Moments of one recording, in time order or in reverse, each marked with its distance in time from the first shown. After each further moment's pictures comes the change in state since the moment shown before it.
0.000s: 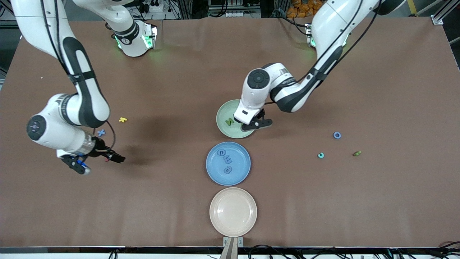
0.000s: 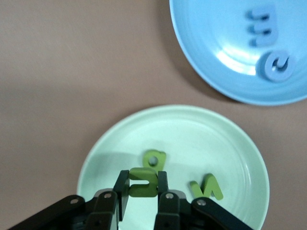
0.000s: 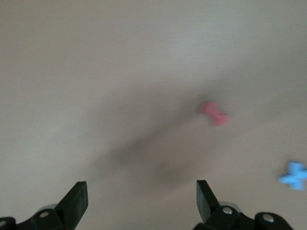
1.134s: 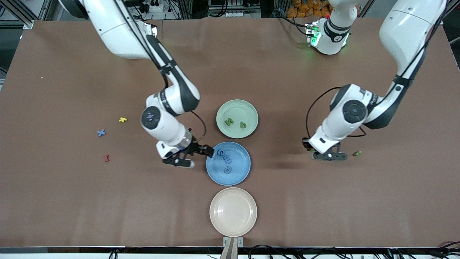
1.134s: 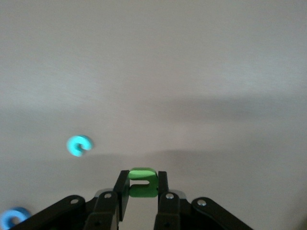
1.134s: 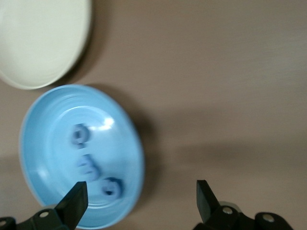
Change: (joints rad) left arm 0.571 -0.100 -0.100 -0.115 0.003 0.018 0.720; right arm 0.359 0.212 0.163 0.246 0.081 0.210 0.086
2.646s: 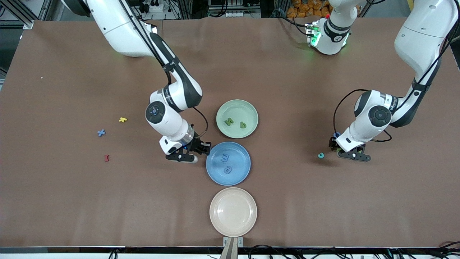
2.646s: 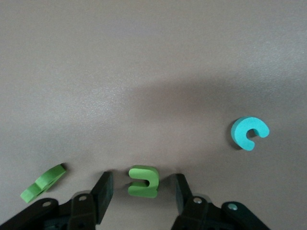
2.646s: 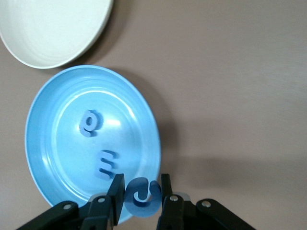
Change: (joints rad) left arm 0.079 0.029 0.227 -0.143 0.101 0.215 0.334; right arm 0.054 0.011 0.002 -0.042 -0.001 0.108 -0.024
